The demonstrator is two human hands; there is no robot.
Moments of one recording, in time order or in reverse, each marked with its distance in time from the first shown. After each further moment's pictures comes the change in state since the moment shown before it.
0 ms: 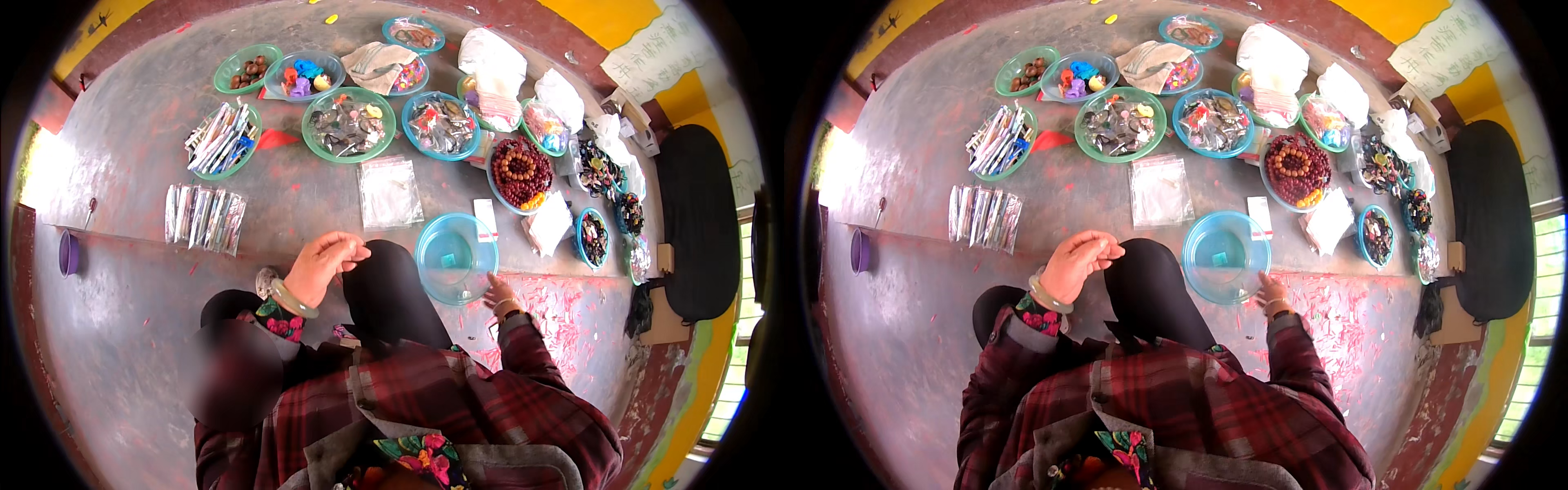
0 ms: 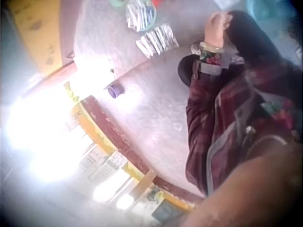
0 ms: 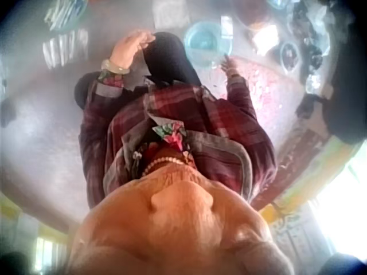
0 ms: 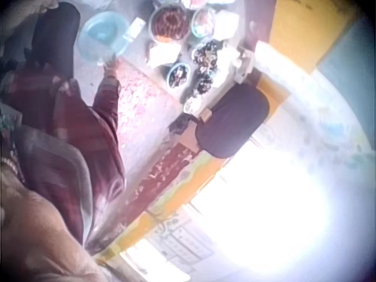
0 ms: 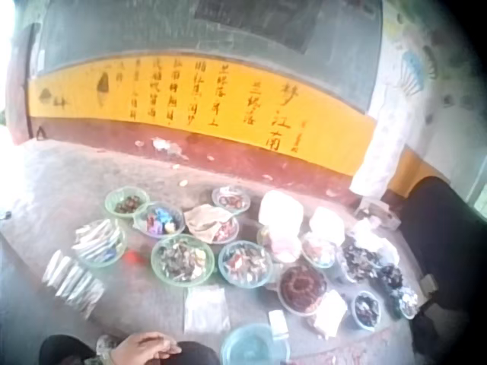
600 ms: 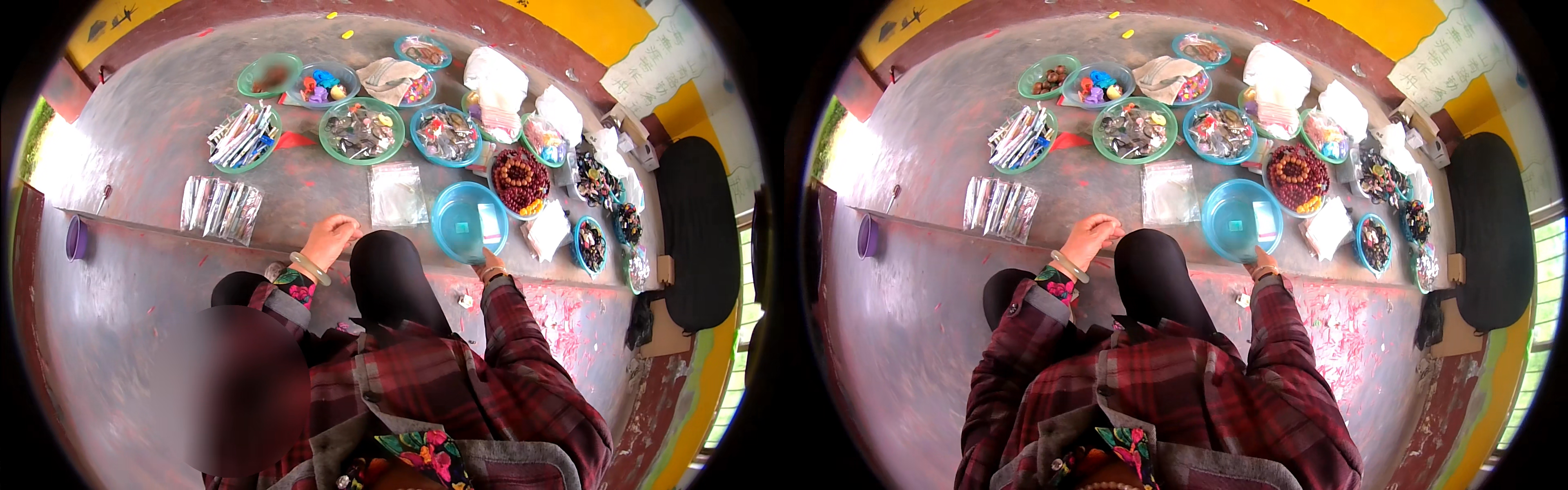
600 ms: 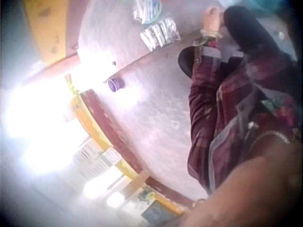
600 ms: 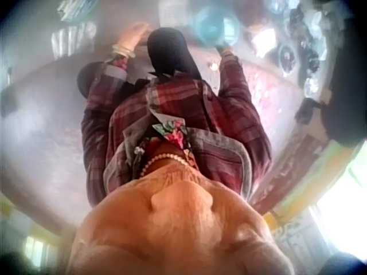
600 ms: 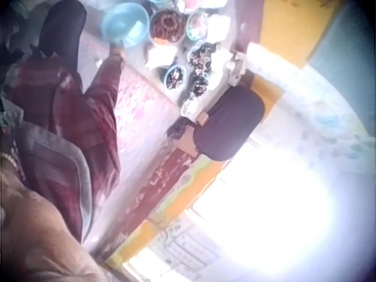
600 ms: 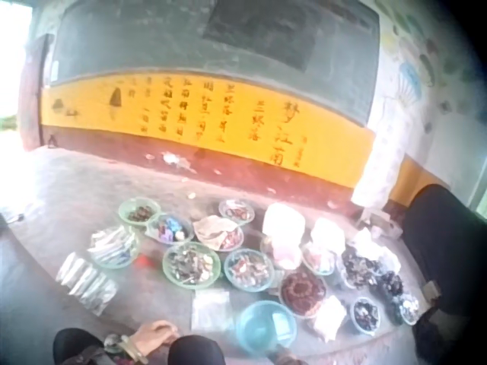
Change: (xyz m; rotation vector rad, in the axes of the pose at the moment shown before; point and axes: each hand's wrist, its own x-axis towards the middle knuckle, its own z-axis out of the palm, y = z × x) left_hand 0.022 -0.027 -0.018 0.287 0.143 0.070; right_hand 0.046 -0.045 0.044 0.547 -0.082 -0.227
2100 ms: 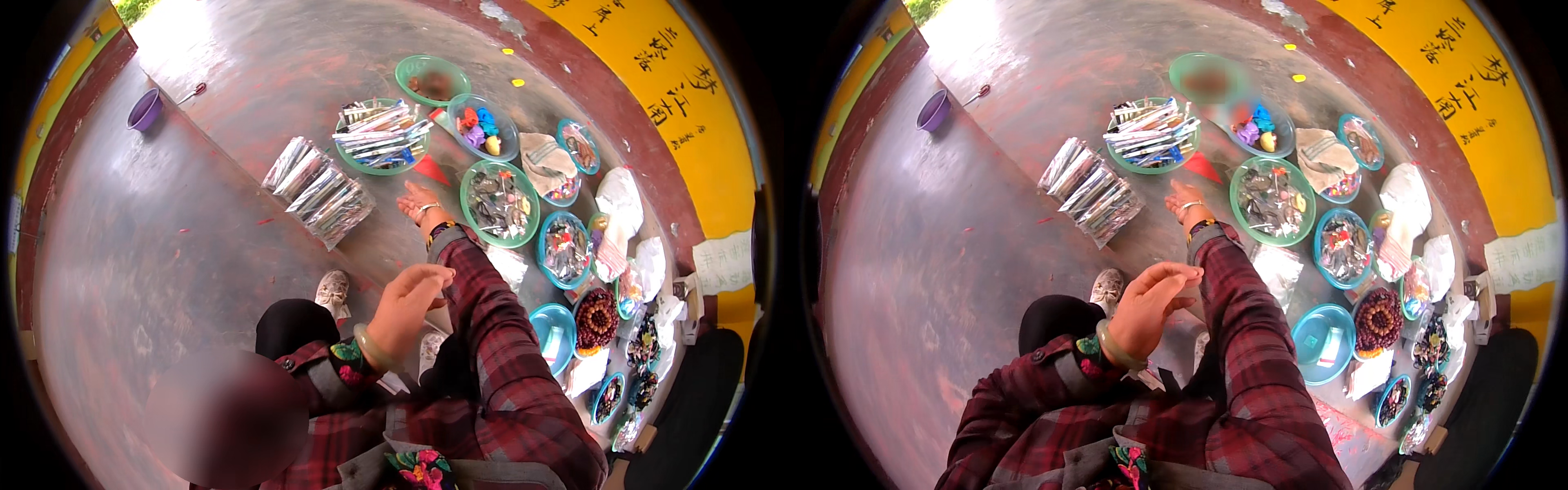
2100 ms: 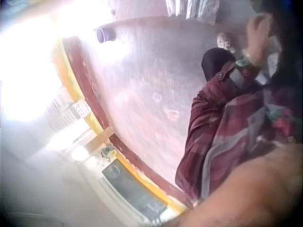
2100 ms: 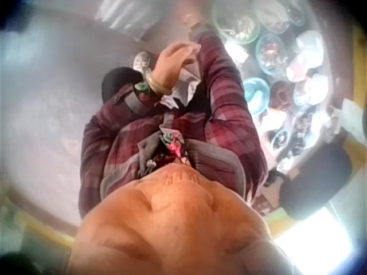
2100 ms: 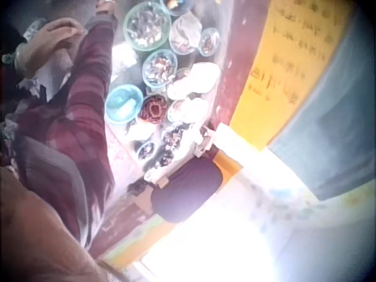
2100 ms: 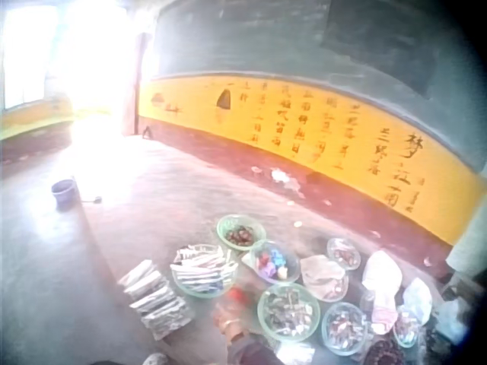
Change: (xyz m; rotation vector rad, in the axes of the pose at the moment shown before) left_hand -0.043 0.064 -0.053 -0.795 0.355 0.123; right_hand -0.068 0.144 0.562 -0.608 -0.751 0.238
